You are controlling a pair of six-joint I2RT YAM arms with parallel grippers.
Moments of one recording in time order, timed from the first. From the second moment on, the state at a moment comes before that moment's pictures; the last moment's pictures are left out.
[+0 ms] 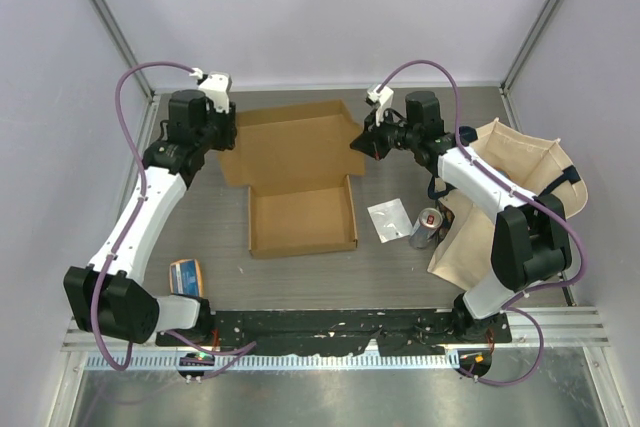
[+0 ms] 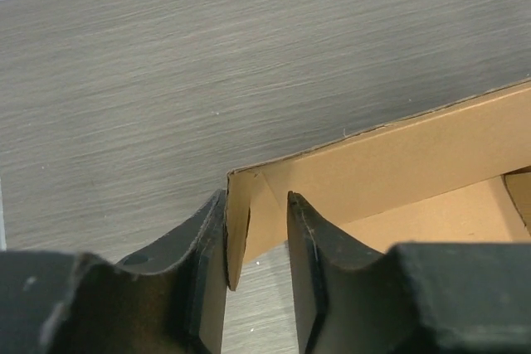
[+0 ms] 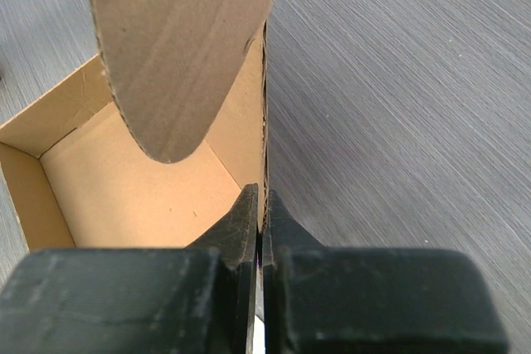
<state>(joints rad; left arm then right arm) -0.20 1.31 1.26 -0.45 0.00 0.03 0.34 1.59 1.19 -0.08 -0.66 -0.17</state>
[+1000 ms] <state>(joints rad) -0.12 1.24 1.24 -0.40 -0.09 -0.07 0.62 1.41 1.01 -0.53 0.30 0.34</state>
